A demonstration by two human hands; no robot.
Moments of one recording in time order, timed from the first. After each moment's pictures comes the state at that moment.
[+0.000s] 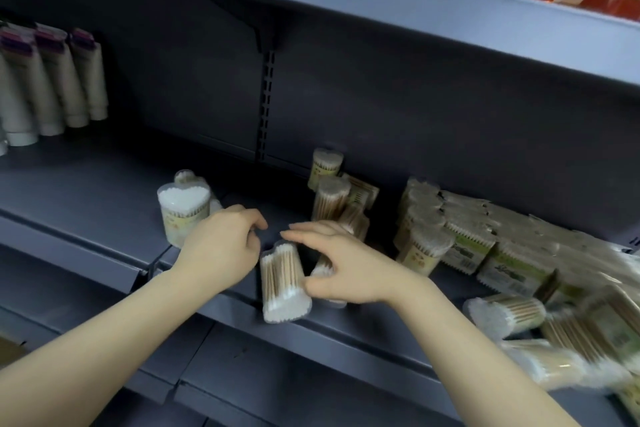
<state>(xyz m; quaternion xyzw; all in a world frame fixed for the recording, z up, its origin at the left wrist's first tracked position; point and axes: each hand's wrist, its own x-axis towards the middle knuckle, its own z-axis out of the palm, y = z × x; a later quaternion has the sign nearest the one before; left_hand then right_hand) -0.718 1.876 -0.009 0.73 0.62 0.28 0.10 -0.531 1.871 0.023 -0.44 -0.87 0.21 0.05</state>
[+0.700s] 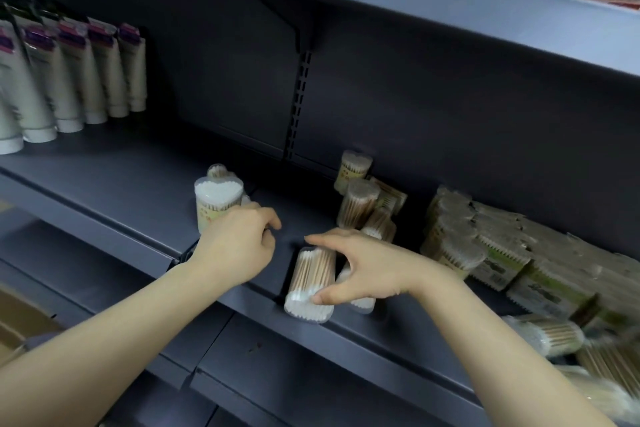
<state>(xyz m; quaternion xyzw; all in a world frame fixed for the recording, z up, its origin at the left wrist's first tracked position) -0.736 1.875 -0.011 0.71 0.65 0.25 0.10 -0.543 1.882 0.032 -0.44 -0.87 0.23 -0.04</state>
